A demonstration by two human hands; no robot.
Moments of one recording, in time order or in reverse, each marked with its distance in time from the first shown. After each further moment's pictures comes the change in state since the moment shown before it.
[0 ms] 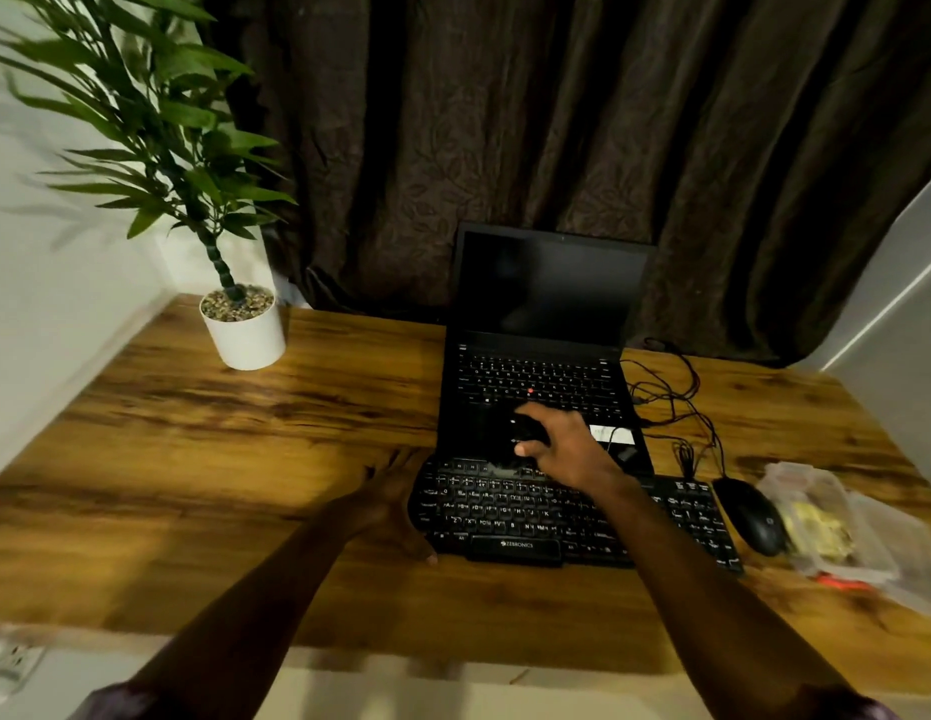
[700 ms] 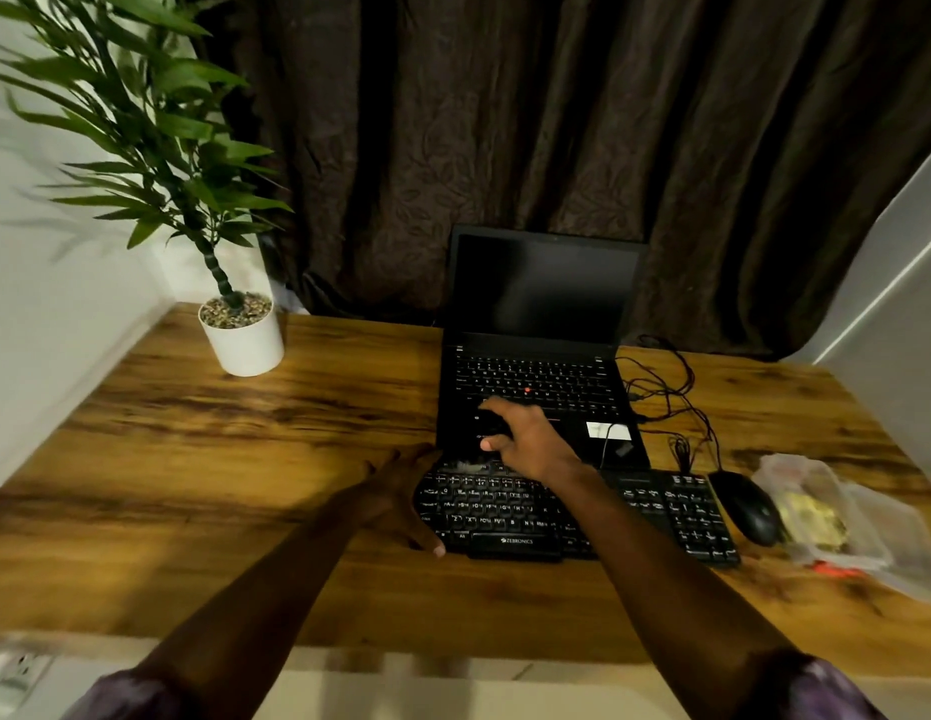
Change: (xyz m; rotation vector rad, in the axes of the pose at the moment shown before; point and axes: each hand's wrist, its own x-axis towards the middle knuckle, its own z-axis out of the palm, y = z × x) left_hand -0.008 0.018 -0.017 0.088 -0.080 -0.002; right_hand 0.015 -0.028 0.025 0.037 -0.016 -0.050
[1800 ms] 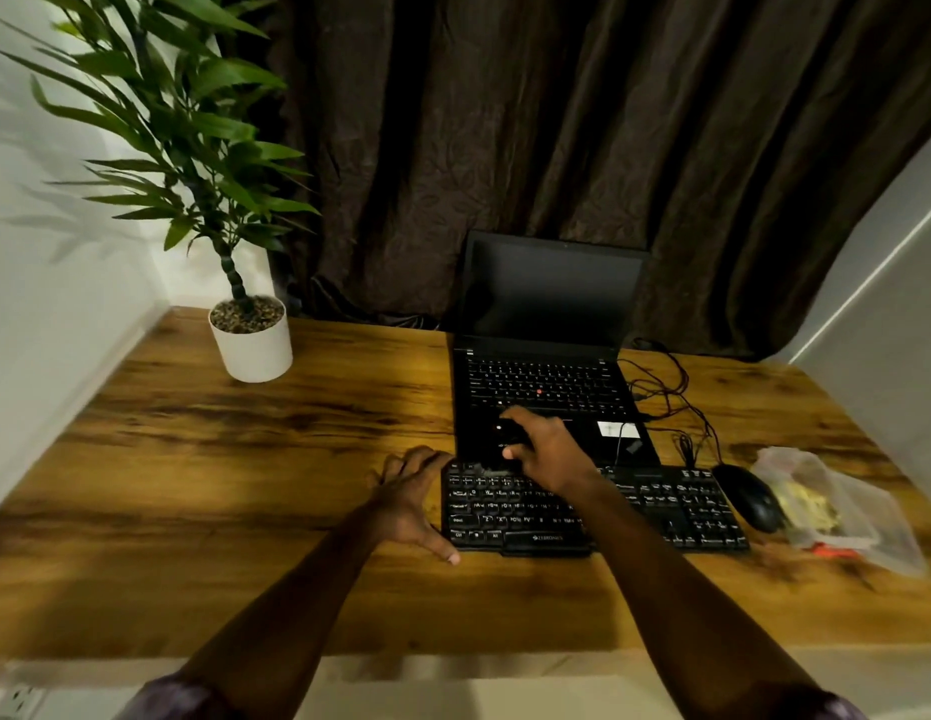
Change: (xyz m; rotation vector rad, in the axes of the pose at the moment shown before) left_hand -0.001 -0.045 0.023 -0.031 0.156 0.088; right_hand -0.014 -0.019 0.022 -0.118 0.086 0.099
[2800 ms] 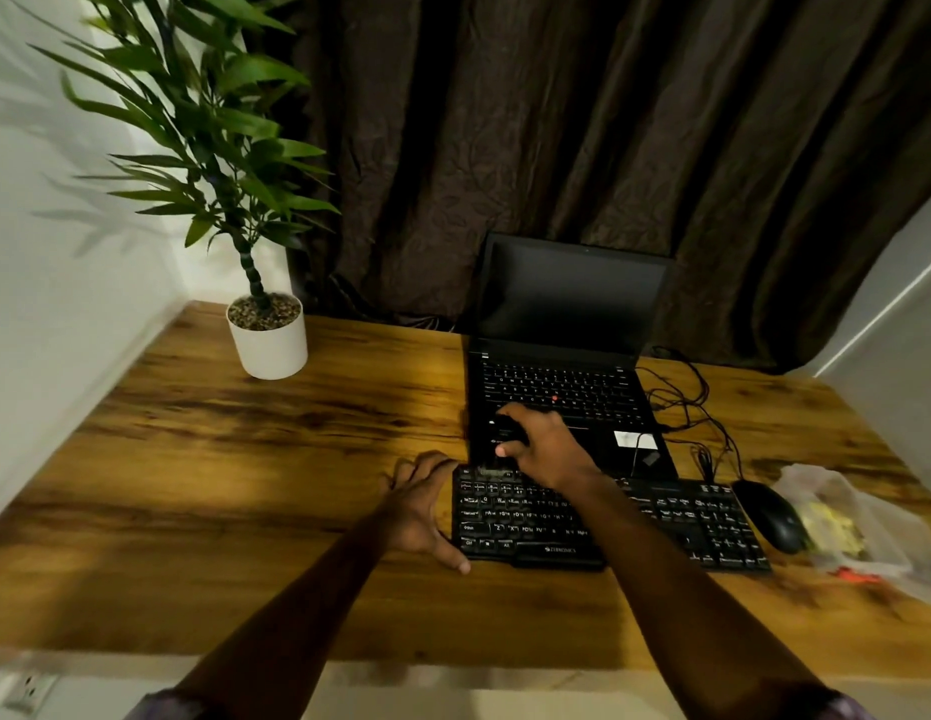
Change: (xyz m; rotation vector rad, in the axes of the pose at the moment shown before) left_hand -0.002 -0.004 0.004 -0.035 0.068 0.029; right_hand 0.025 -0.014 0.008 0.030 -0.045 0.007
